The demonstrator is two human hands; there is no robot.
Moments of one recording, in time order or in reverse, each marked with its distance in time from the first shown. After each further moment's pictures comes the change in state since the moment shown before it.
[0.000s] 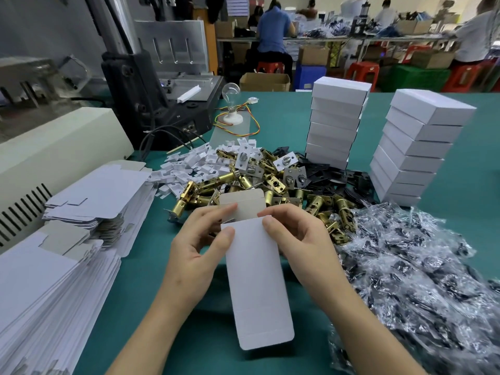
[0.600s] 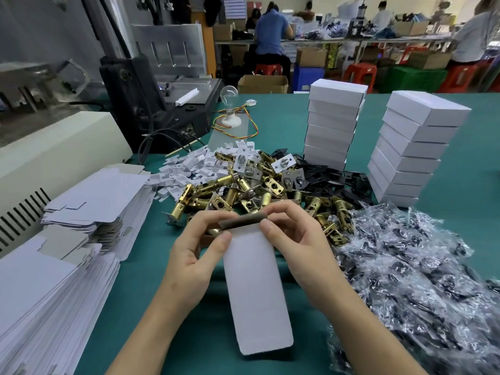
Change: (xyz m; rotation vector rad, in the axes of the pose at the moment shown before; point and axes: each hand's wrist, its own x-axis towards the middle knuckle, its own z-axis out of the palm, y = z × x) left_hand -0.001 0.004 -0.001 -0.016 -0.052 -0.010; right_hand 0.003 0.005 0.000 0.075 -0.044 -0.027
